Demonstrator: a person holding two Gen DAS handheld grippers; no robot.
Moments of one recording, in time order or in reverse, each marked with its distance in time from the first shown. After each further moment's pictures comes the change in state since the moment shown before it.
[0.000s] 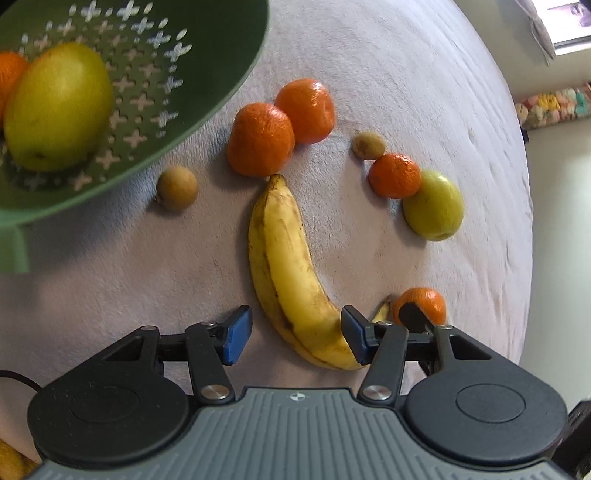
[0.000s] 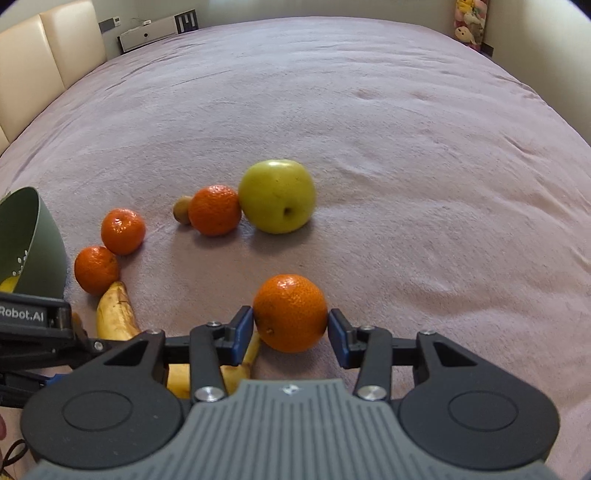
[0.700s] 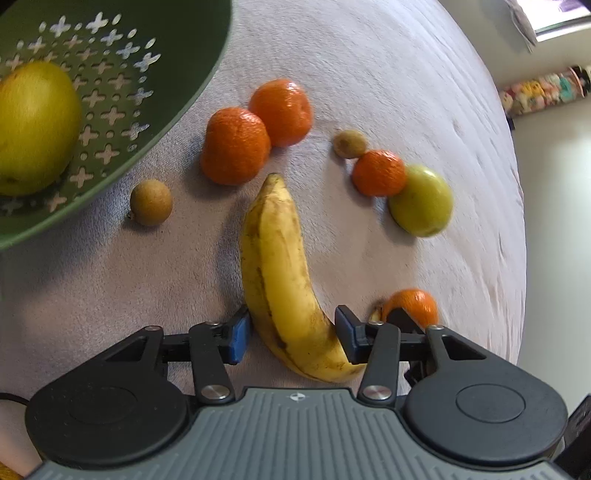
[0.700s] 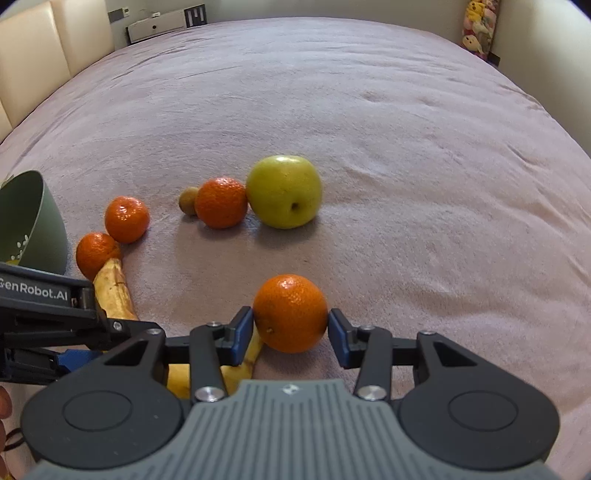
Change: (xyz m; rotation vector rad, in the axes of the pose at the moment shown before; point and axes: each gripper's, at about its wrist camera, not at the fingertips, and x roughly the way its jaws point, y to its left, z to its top) left arm -0.001 -0.008 0.002 0.088 -0.001 -0.020; right arm -0.003 0.009 -0.003 -0.058 -0.005 -0.008
